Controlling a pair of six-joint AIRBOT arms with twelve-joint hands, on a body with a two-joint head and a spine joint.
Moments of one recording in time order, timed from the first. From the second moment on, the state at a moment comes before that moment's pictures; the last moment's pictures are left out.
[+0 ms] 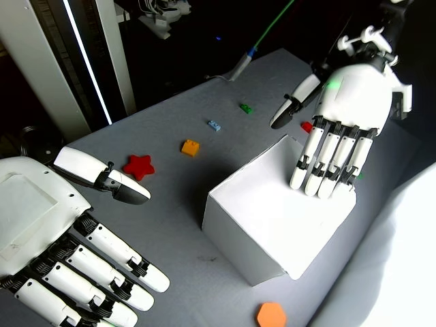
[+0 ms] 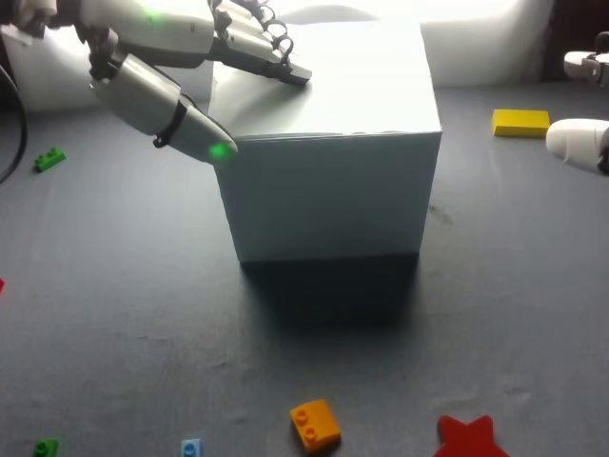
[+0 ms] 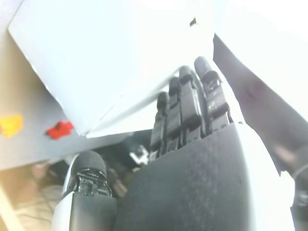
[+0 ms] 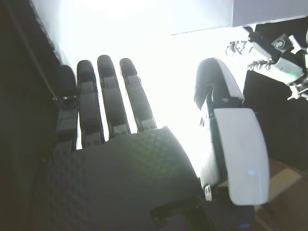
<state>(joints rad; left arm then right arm) 0.00 -1.24 1.79 1.90 -0.92 -0.49 -0.30 -0.72 0.76 0.96 0.63 -1.64</state>
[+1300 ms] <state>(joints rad) -0.07 -0.71 1.20 2.09 -1.07 -0.62 -0.30 -0.72 0.76 0.90 0.57 -1.65</state>
